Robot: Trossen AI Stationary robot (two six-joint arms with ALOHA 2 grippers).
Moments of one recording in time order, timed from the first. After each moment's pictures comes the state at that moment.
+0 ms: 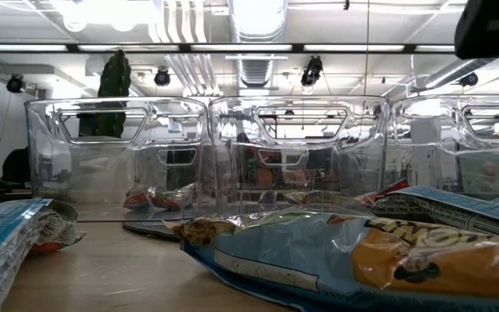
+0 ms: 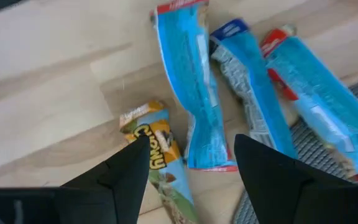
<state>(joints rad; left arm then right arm) -0.18 0.61 1.02 -0.57 -0.33 -0.28 0.74 1.74 1.16 -0.78 -0.05 -0.42</state>
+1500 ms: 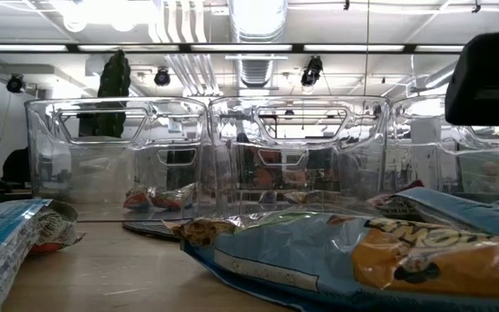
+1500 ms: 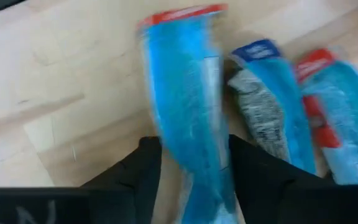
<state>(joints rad) -0.18 0.61 1.02 -0.57 -0.34 -0.27 0.74 1.88 1.09 -0.48 -0.06 -0.39</state>
